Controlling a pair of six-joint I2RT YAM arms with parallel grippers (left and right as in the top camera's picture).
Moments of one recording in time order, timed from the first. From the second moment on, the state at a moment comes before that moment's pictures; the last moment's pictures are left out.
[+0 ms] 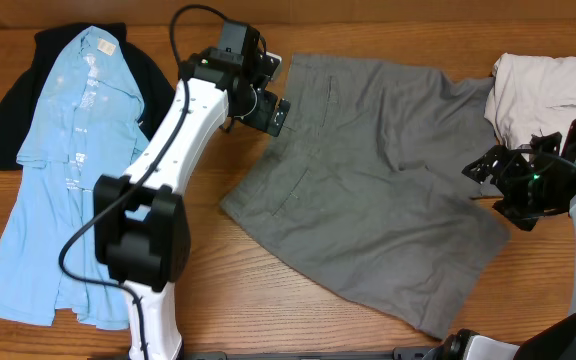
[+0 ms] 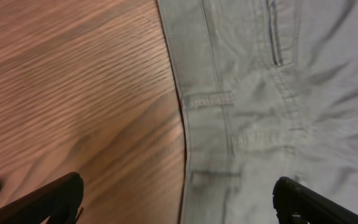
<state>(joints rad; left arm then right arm) -0.30 2.11 1.82 -0.89 0.14 0.12 -0.41 1.44 1.18 -1.10 -0.43 0.30</state>
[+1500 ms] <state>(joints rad) -0.33 2.34 1.83 -0.80 0.14 -0.10 -0.38 1.44 1.18 -1.07 -0.42 0.29</state>
